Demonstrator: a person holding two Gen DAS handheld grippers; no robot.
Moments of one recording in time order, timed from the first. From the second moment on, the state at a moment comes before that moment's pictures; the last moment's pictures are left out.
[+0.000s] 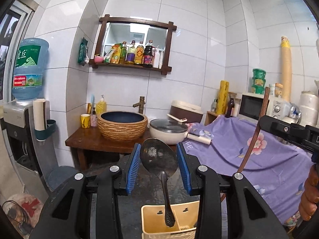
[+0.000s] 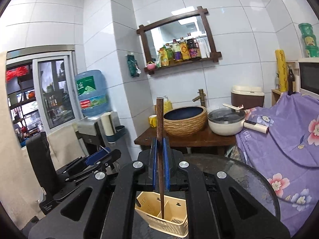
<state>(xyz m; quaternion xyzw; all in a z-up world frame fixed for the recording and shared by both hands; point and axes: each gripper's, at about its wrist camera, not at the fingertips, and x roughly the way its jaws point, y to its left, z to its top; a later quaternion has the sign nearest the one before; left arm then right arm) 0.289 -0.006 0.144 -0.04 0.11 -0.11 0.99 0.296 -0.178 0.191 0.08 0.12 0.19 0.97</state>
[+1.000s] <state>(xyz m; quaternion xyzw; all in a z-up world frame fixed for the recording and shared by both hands) 0.319 -0.023 0.027 -0.02 0.22 -0.11 0.97 0.337 -0.166 0.076 0.07 0.22 0.16 0.96</state>
